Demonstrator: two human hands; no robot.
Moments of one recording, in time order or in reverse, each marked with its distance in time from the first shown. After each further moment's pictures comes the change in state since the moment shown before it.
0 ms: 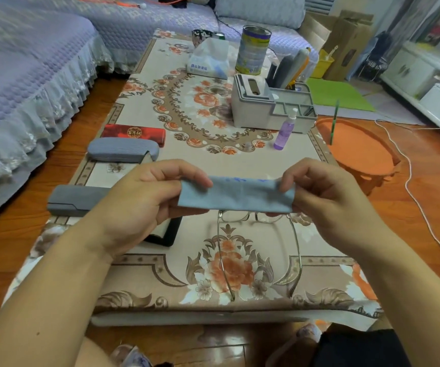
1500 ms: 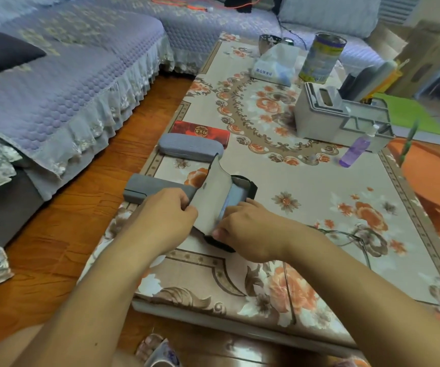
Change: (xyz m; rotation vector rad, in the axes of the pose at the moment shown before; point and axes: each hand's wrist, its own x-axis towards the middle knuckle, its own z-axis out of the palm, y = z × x) left_hand -0.015 -0.048 -0.088 0.879 0.441 -0.372; right_hand 0.095 0.064 0.163 -1.280 -0.785 -0.214
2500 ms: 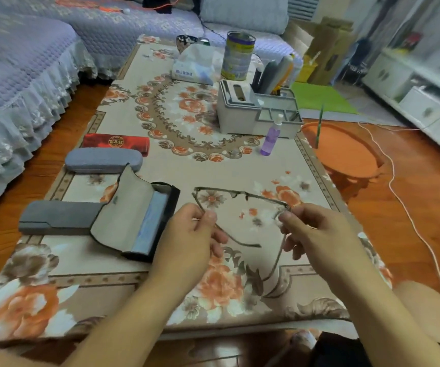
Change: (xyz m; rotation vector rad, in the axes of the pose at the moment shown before) left_hand -0.047 0.107 0.108 -0.699 -0.191 0.181; right_hand -0.198 0.051 0.011 1.181 0.804 0.880
